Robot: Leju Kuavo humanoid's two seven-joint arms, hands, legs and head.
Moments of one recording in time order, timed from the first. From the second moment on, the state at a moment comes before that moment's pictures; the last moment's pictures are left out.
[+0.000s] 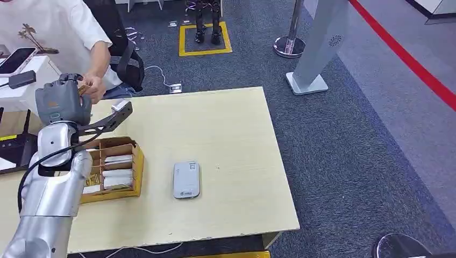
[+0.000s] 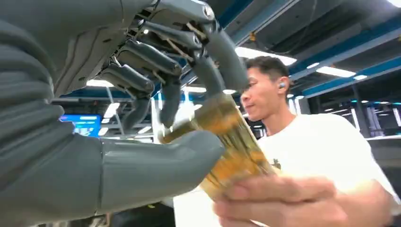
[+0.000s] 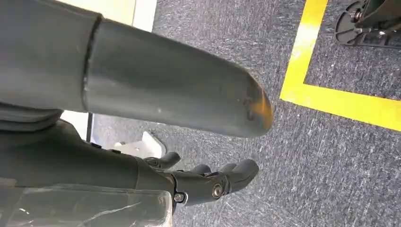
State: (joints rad) left arm -0.63 0.10 -0.15 -1.27 -1.57 0.05 0.33; right arm -0.15 0.00 1.56 -0.08 -1.06 -0.20 0.17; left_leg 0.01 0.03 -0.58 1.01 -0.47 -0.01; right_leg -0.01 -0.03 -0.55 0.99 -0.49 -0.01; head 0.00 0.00
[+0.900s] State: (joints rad) left arm -0.31 0.08 -0.15 -1.64 -1.56 -0.03 0.09; right arm -0.14 0.00 1.55 -0.08 -1.20 -0.22 0.17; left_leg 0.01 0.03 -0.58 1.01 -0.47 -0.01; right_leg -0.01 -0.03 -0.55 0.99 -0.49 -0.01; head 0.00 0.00
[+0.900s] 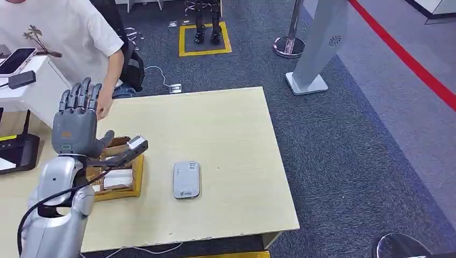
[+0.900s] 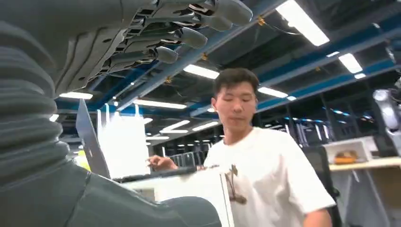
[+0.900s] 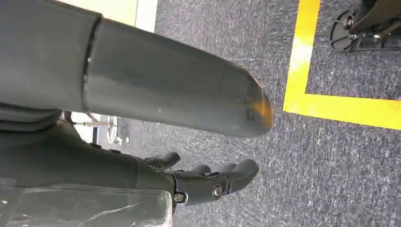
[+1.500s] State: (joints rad) left arm 0.04 0.10 -0.16 -1.85 -1.49 0.00 0.05; right arm -0.13 0.00 1.53 -0.09 -1.26 -0.24 0.17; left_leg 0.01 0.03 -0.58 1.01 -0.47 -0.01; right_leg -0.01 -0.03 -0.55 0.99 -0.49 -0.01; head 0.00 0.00
